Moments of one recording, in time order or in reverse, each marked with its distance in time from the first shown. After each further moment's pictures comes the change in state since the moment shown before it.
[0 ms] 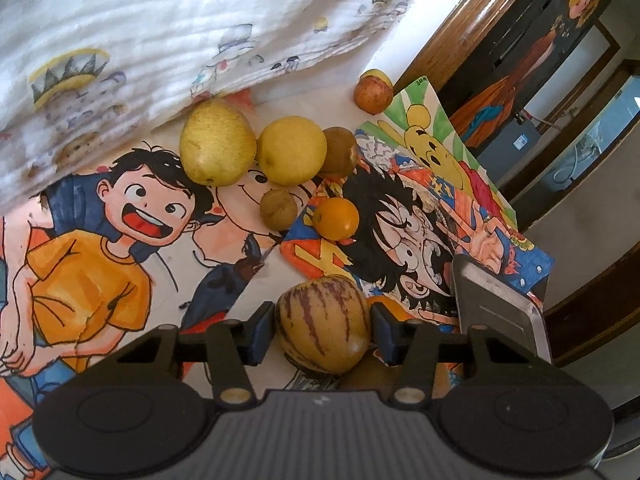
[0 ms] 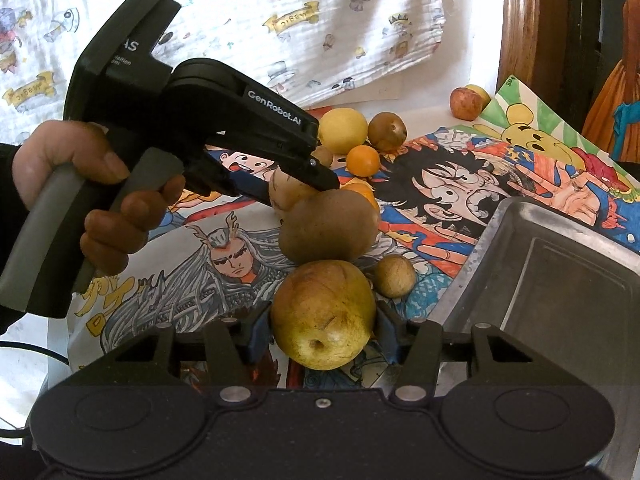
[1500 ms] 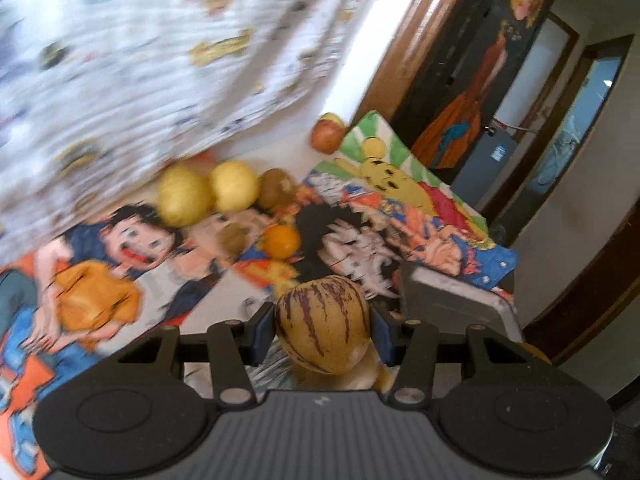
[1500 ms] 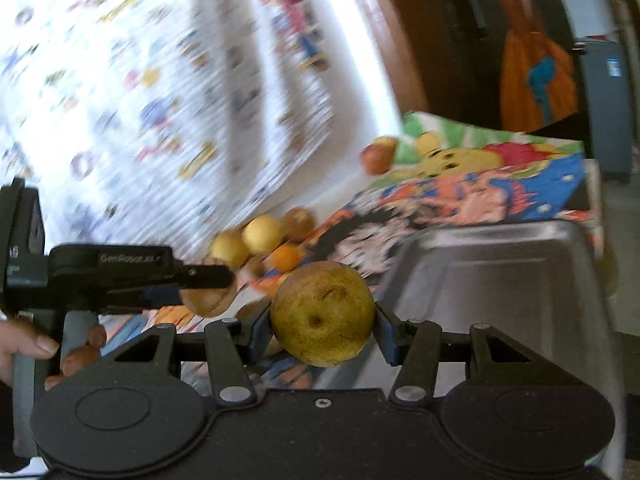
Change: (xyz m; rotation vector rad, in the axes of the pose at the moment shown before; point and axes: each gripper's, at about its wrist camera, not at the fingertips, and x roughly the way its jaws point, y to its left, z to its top) left arm -0.050 -0.061 -0.027 0.144 -0.149 0.009; right arm -0.079 -0.089 -0.010 0.383 -0.268 -0.005
